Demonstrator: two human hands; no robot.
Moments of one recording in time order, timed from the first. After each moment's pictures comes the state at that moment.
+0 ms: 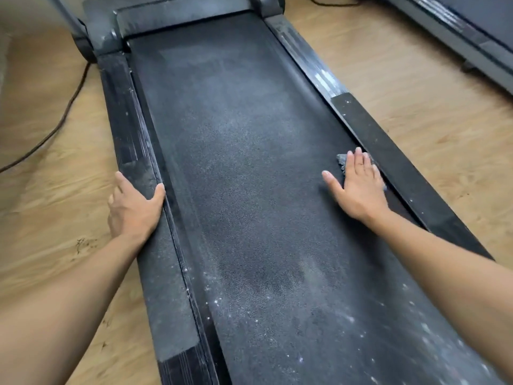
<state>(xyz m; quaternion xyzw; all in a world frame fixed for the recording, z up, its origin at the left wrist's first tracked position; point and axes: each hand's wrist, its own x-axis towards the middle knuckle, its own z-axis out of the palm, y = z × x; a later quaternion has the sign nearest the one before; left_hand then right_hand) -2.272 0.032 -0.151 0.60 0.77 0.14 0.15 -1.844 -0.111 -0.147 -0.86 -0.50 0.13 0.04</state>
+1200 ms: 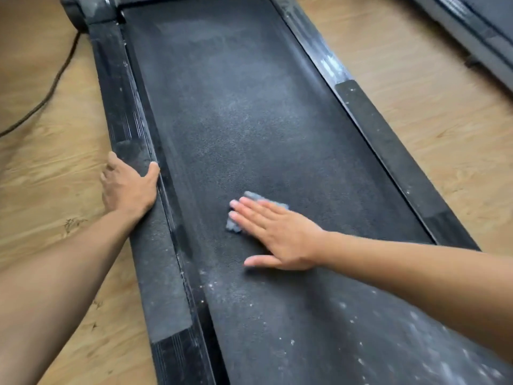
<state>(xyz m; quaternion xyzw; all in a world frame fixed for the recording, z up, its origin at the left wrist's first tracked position) -2.275 0.044 -0.152 0.58 0.78 0.19 0.15 -1.987 -0.139 -0.148 -0.48 -0.87 0.08 -0.06</state>
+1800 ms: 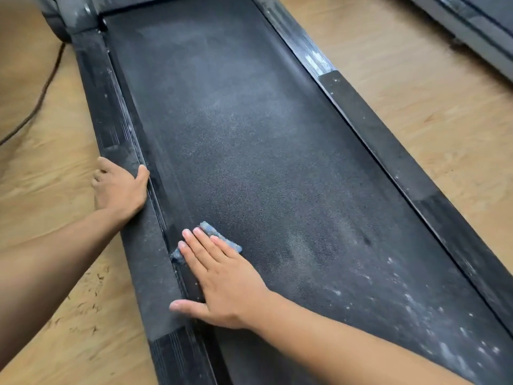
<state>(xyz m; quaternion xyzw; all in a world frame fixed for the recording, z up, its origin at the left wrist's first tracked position) -2.269 0.046 -0.152 0.60 0.78 0.13 0.14 -2.117 -0.200 -0.155 -0.57 -0.80 0.18 0.04</state>
